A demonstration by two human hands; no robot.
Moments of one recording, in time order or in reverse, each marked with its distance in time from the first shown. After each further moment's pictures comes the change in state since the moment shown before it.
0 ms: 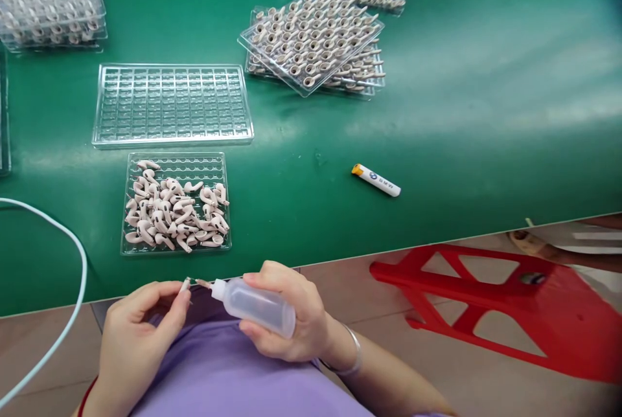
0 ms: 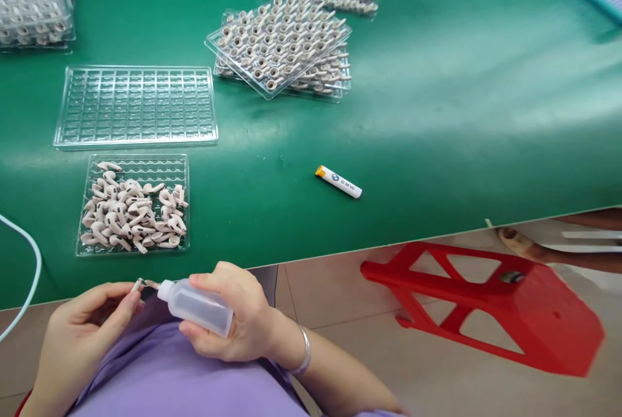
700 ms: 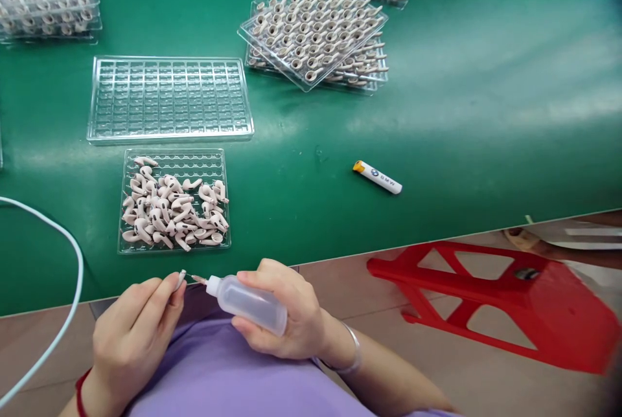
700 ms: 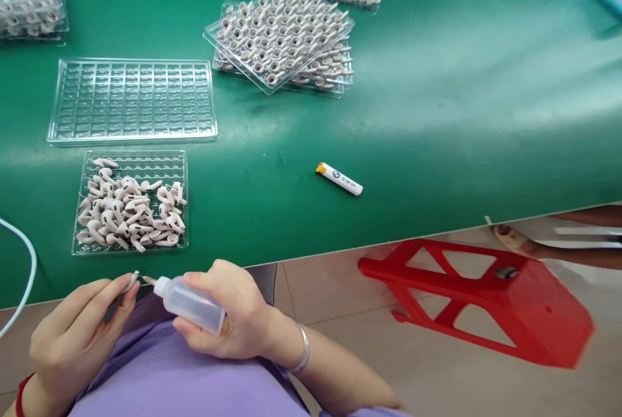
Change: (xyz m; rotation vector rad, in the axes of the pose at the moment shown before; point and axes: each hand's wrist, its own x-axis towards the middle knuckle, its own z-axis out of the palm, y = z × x) left_hand 0.008 -0.017 -0.002 0.591 0.267 0.839; right_hand 0.003 -0.001 0.003 -0.063 0.004 -0.076
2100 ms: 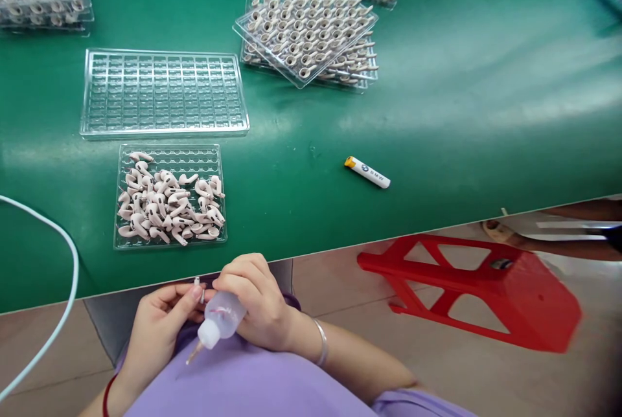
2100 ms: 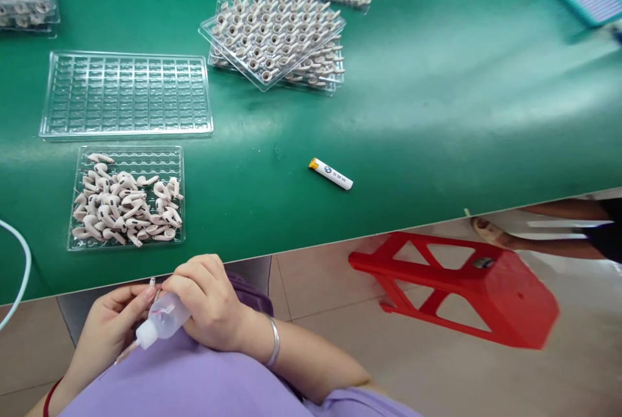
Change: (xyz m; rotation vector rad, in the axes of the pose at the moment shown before) left_hand -0.012 0.027 0.022 -1.334 -0.404 -1.469; right_hand -0.008 -0.002 0.034 -0.131 0.050 -0.001
